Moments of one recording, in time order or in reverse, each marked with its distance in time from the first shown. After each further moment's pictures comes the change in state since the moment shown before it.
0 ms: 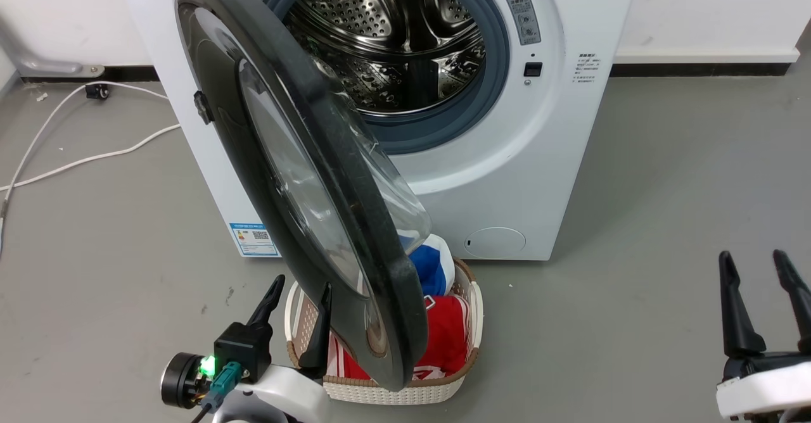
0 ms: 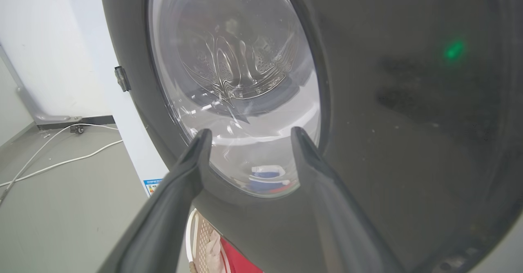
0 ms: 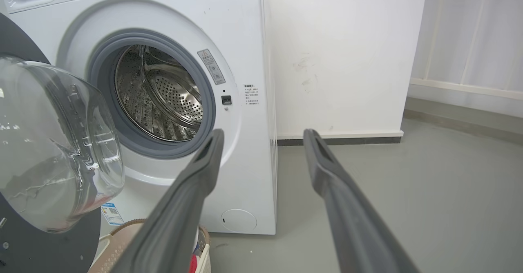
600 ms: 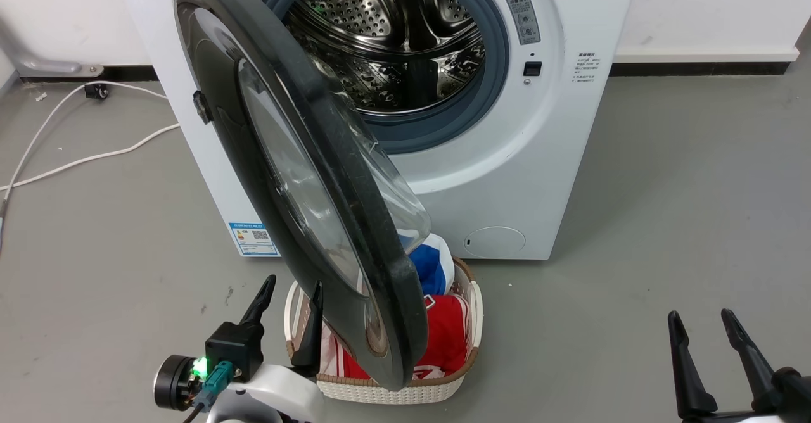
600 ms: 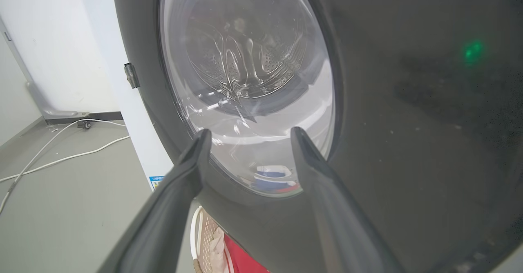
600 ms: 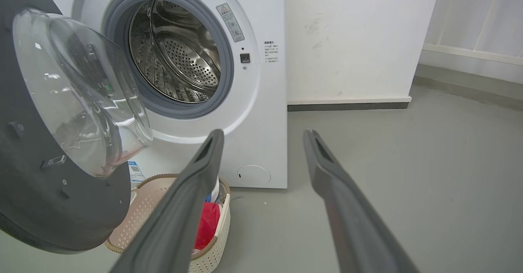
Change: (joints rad) left arm 0.000 0.008 0.007 0.002 -0.020 0.019 0.001; right arm 0.212 0.175 -0.006 -0.248 -0.169 0.000 0.160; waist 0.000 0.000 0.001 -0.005
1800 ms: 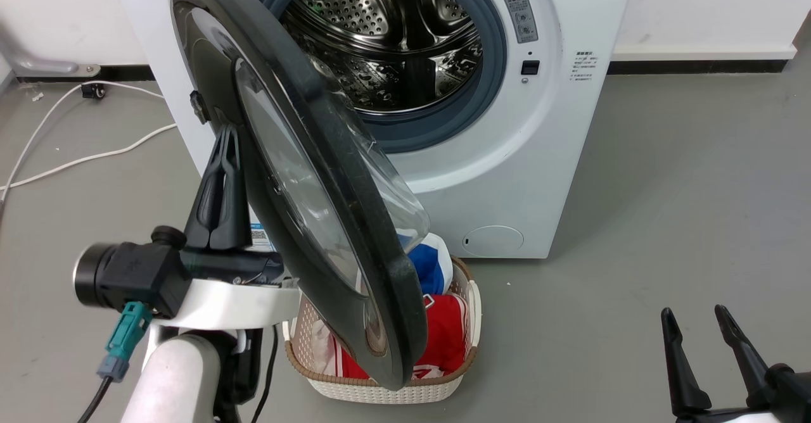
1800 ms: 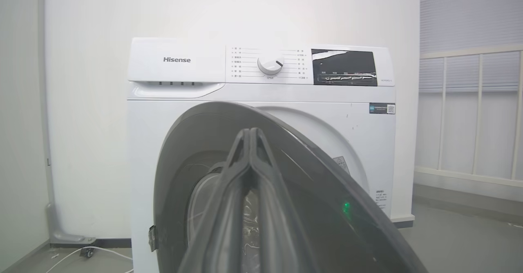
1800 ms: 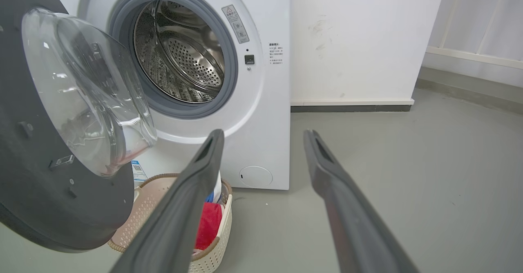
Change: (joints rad) left arm -0.130 0.040 0.063 -0.370 -0.023 0.076 0.016; right arm -0.001 0.011 0.015 -0.023 -0.019 0.000 0.017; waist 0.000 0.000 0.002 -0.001
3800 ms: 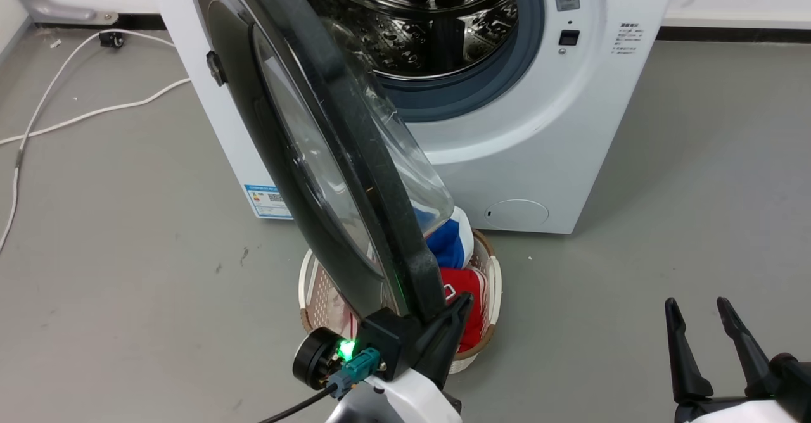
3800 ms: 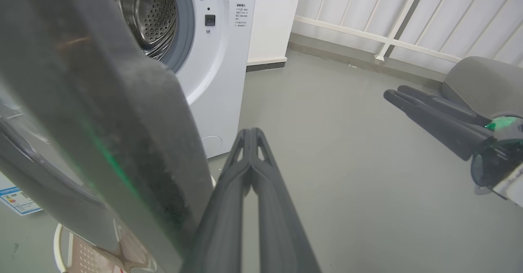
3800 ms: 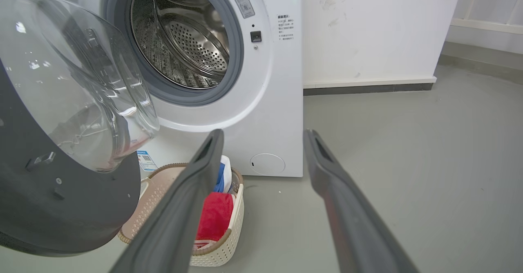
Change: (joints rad) left arm 0.073 -0.049 -0.476 0.047 -0.107 -0.032 0.324; right arm -0.048 0.001 -0.016 0.071 0.043 0.000 -0.026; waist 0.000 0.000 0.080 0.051
